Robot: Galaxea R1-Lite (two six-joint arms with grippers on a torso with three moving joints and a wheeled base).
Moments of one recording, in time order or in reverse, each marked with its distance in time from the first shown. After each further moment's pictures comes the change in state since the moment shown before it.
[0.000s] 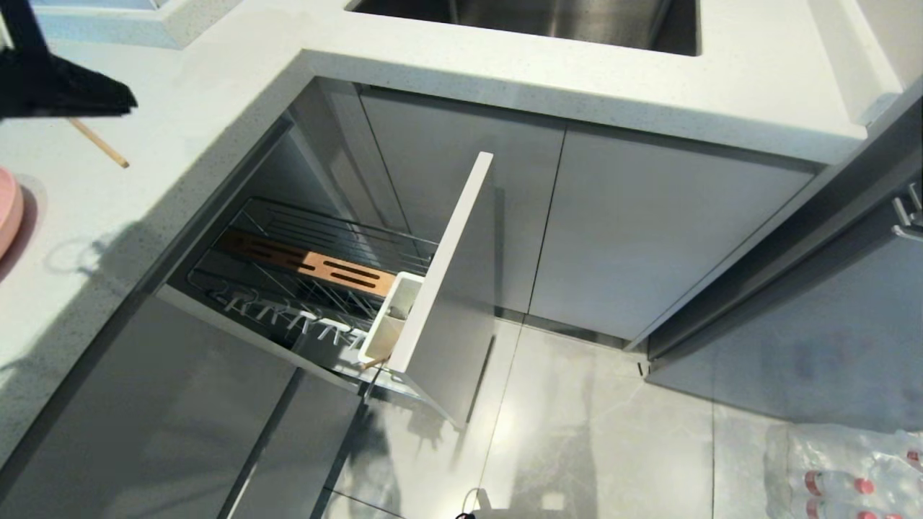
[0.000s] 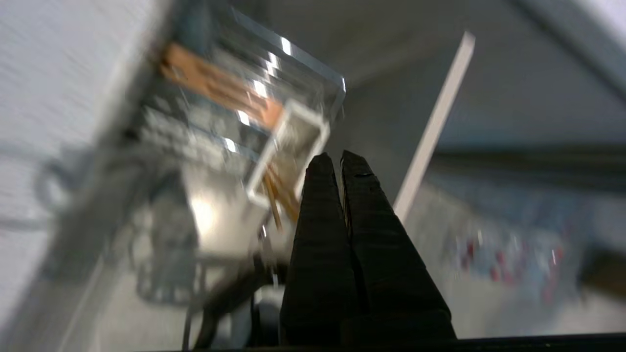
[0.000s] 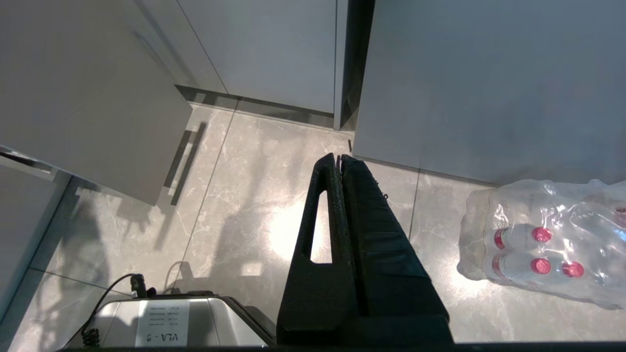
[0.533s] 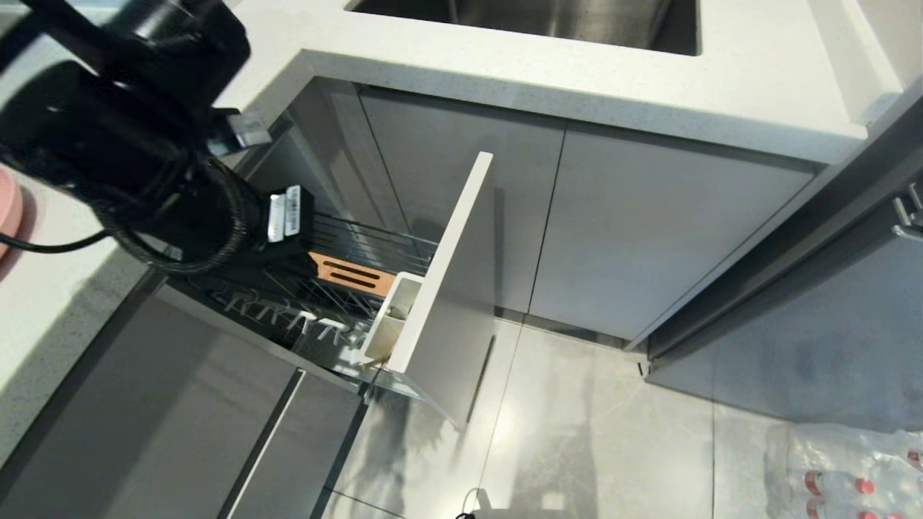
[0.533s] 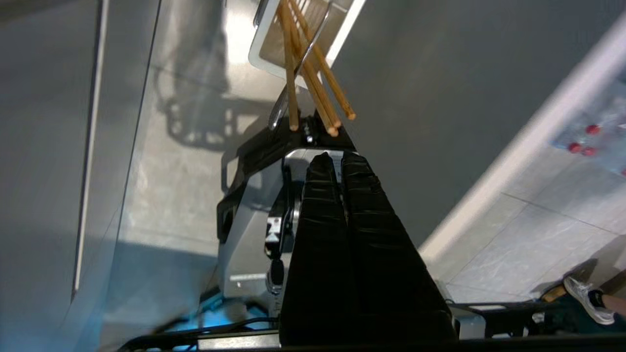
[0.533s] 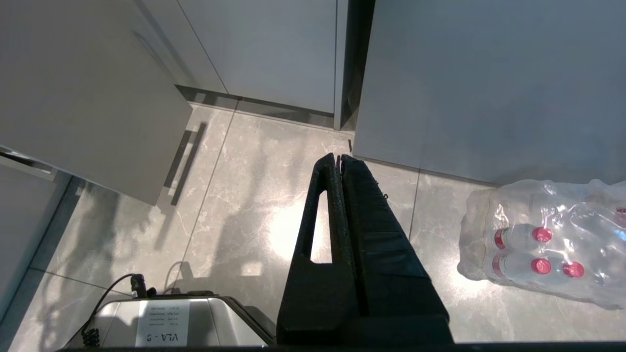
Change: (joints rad) left arm 0.020 0.377 -0.103 0.304 -0.167 -0.070; right arm 0.000 0.000 0.000 0.000 0.000 0.000
